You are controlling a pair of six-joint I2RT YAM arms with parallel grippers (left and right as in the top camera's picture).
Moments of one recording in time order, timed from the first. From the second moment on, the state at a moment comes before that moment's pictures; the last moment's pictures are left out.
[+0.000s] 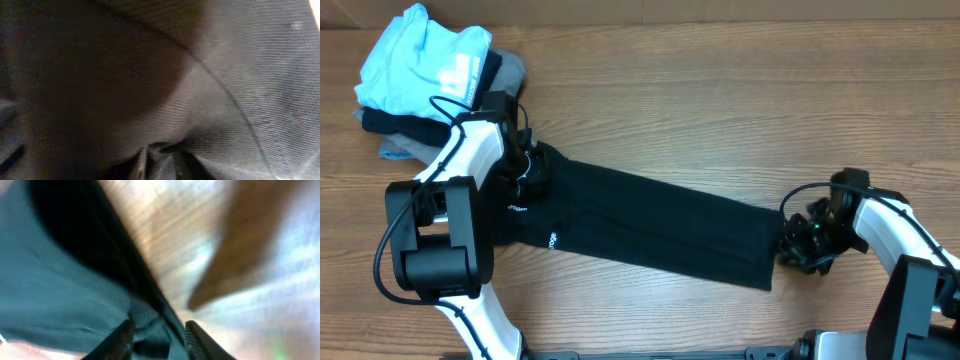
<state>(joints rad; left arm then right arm) 0.06 2.01 1.33 -0.91 0.15 -0.15 -0.22 1.57 0.76 -0.91 -0.39 0.38</state>
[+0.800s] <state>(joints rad) 0.05 2.05 1.73 -1.29 0.19 -0.07 -0.31 1.55 0.68 -0.72 -0.55 0.23</state>
